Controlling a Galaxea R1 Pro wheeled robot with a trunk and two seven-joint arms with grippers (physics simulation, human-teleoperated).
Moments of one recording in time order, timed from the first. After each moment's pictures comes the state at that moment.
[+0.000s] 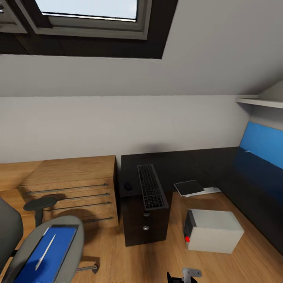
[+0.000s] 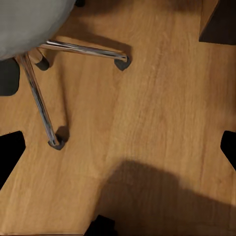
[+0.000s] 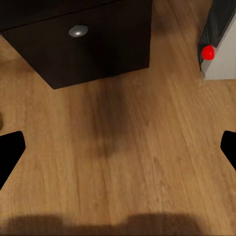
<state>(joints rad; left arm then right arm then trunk) -0.24 -0.05 -0.40 -0.23 0.55 -0.30 0.35 -0.44 0.10 0.40 0.02 -0.49 -0.44 0.02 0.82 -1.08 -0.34</state>
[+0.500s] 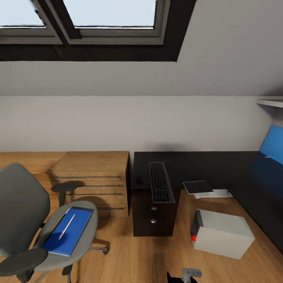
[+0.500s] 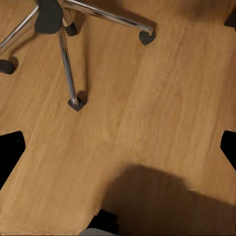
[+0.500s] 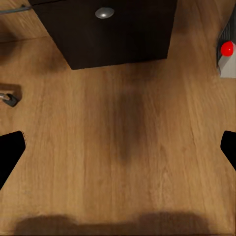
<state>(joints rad) -0.24 -0.05 -0.40 -0.23 0.55 -0.30 0.36 -0.44 0.10 0.40 0.02 -0.49 -0.44 0.02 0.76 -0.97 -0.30</state>
